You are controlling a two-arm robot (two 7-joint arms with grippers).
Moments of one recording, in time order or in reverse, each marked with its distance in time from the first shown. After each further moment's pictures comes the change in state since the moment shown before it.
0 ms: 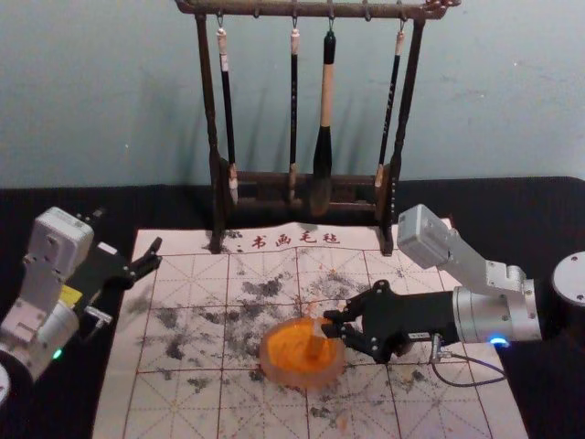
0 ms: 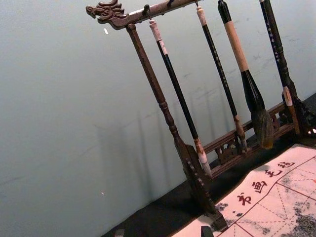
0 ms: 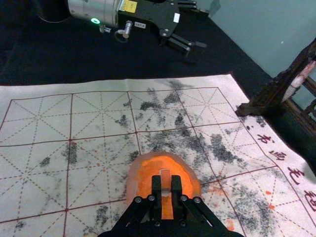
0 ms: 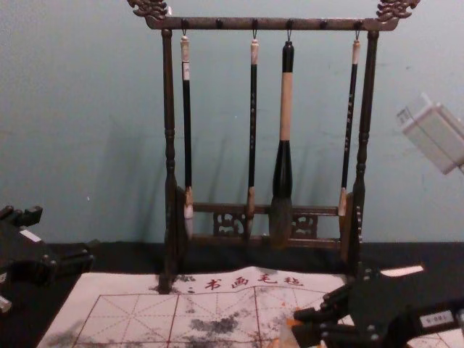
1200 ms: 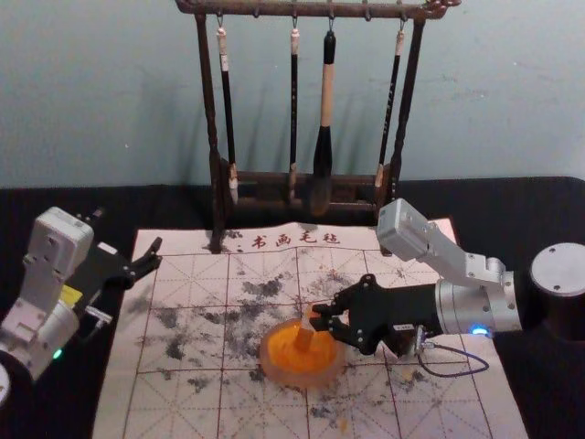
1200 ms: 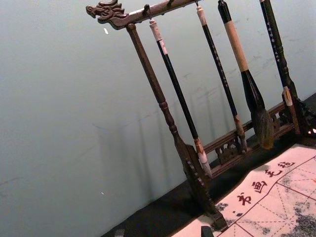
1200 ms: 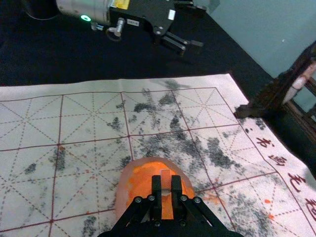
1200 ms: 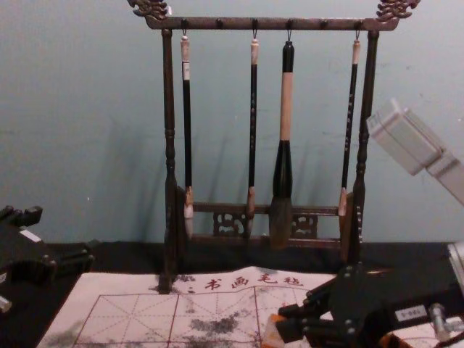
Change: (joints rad) left arm 0.000 0.000 0.000 0.000 0.000 0.000 0.000; right arm 0.047 -0.053 -0.026 0.071 -0.021 0.002 0.000
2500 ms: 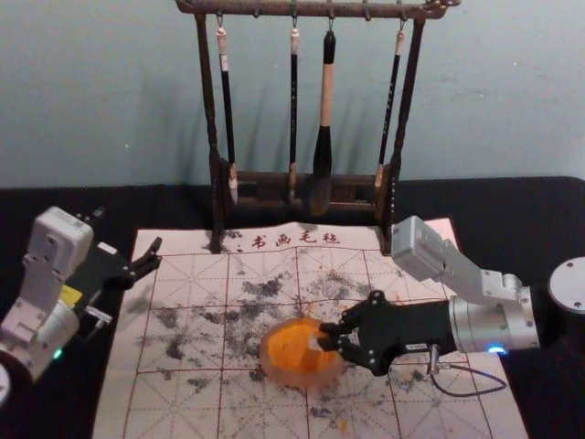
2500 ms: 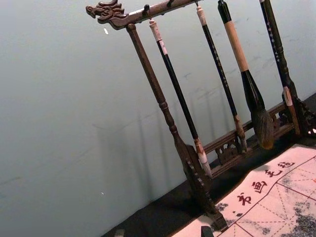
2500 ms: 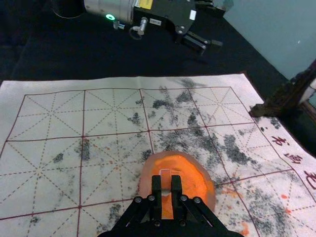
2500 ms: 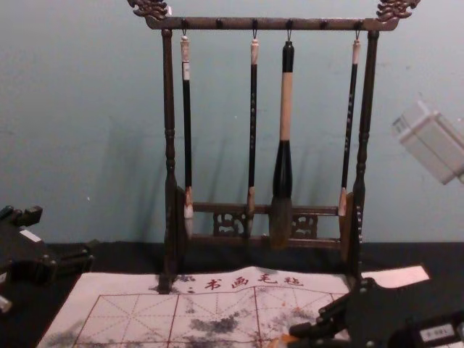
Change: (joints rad) left arm 0.000 0.000 0.000 0.000 0.000 0.000 0.000; right arm -0.056 0.062 0.012 -0.095 0.010 0.000 0.015
